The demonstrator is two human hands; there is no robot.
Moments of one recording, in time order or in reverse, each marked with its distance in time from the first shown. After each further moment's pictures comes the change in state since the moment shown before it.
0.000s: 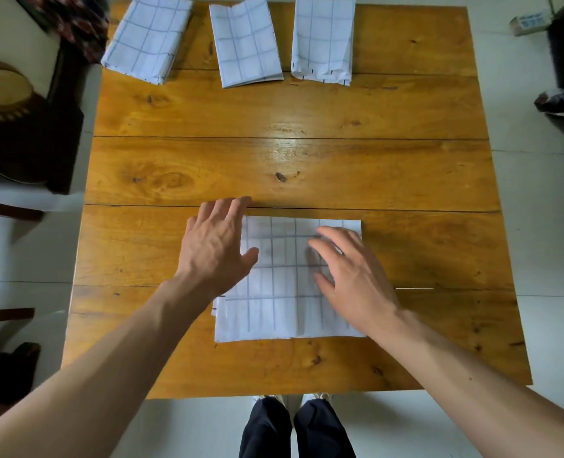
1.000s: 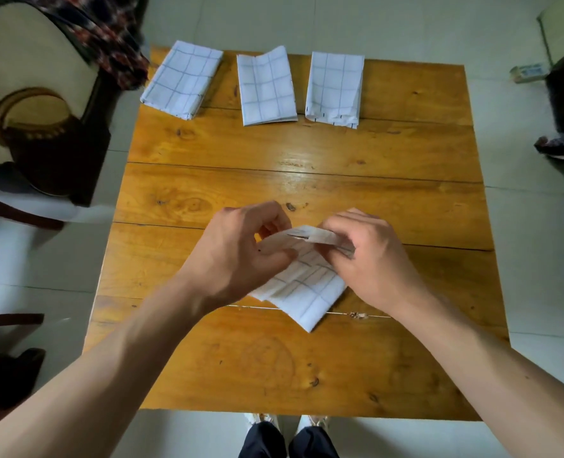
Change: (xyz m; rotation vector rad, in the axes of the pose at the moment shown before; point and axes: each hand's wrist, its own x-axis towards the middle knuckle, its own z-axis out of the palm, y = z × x) left_hand -0.015 0.036 -0.100 -0.602 0.145 0.212; right_hand 0.044 -0.018 -0.094 0.373 0.165 -0.175
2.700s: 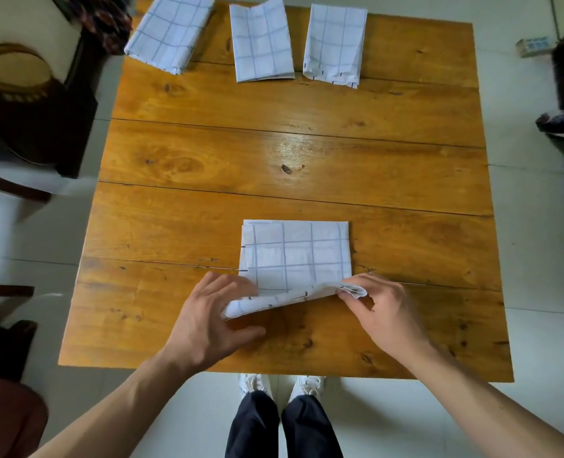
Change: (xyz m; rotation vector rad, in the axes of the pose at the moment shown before) left_hand -0.136 -0.090 0.084 0.081 -0.099 -0.114; right_hand -0.137 0.063 0.054 -0.041 -0.059 0.220
